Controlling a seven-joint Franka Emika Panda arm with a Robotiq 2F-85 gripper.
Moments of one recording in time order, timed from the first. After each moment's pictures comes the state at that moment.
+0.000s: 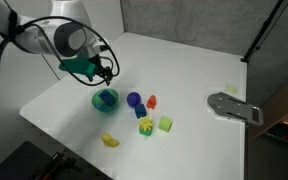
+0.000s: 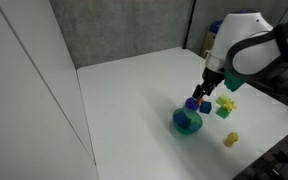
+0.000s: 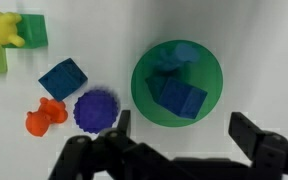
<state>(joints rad) 0.11 0.27 0.09 -2.28 -0.03 2.56 0.07</state>
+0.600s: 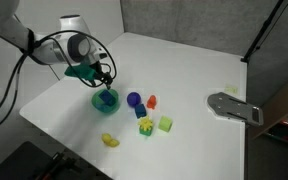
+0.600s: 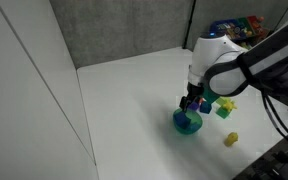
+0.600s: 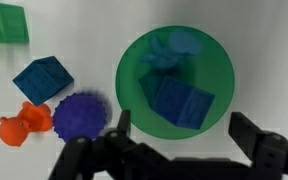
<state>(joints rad) 0.23 0.48 0.02 -2.12 -0.15 2.56 0.26</state>
